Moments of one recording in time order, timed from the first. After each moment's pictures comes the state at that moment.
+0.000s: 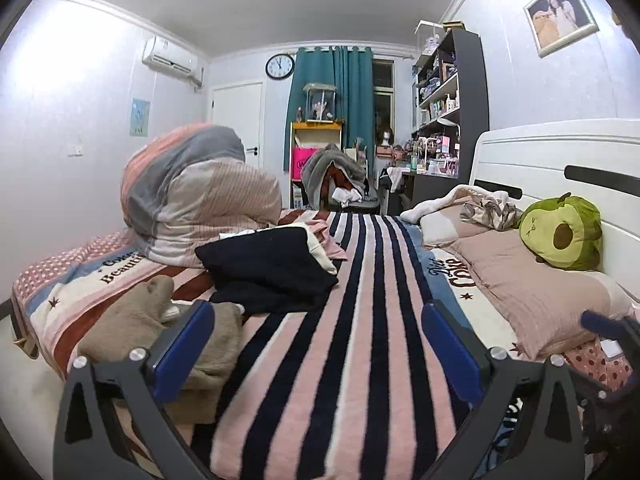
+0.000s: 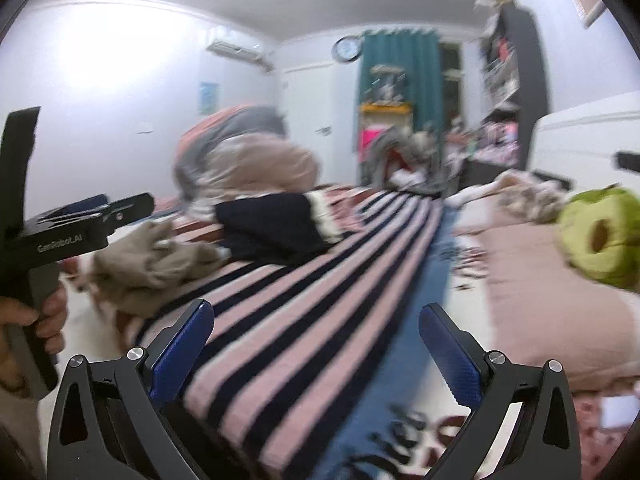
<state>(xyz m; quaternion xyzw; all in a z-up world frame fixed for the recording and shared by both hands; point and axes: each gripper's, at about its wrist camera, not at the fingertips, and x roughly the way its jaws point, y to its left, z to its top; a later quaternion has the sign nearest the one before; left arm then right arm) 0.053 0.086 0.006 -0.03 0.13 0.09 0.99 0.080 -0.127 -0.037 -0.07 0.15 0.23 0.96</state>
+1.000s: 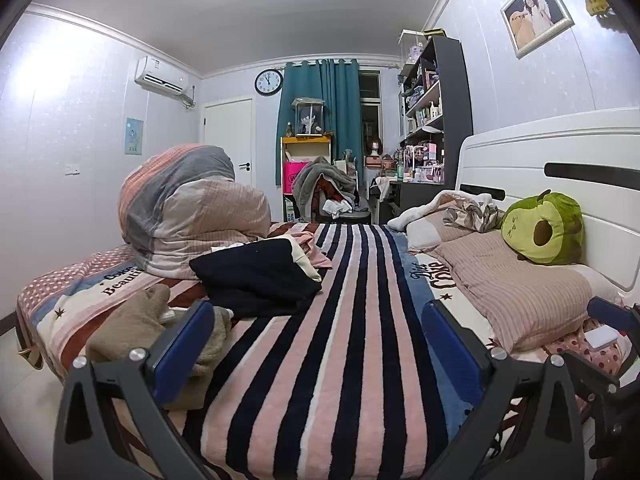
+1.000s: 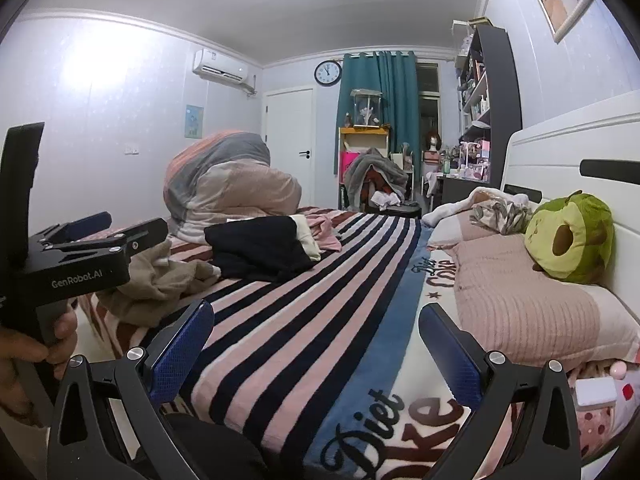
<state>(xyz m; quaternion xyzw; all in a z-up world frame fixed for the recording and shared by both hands) 0.012 0.050 0.015 -0.01 0.11 0.07 0.99 0.037 -0.148 -0.022 -0.05 0.12 0.22 0.97</state>
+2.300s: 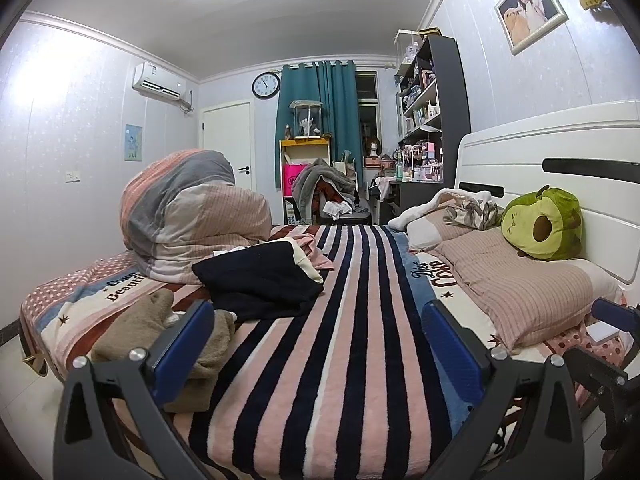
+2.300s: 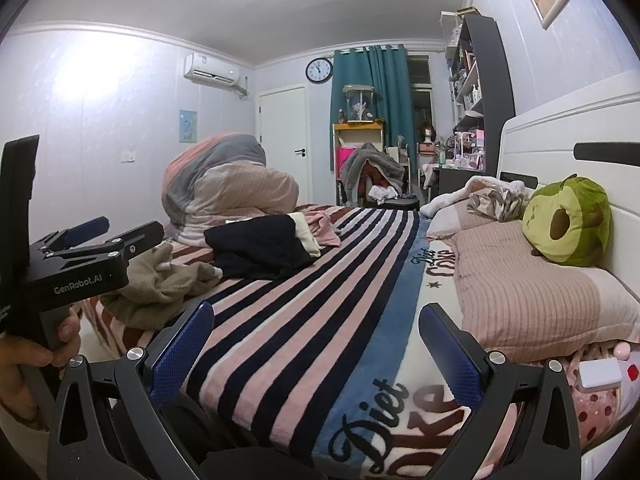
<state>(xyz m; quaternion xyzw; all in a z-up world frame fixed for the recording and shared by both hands) 0.007 0.047 0.017 0.00 0.11 0.08 0.99 0.030 -0.154 -0.021 -0.03 0.13 0.22 0.97</state>
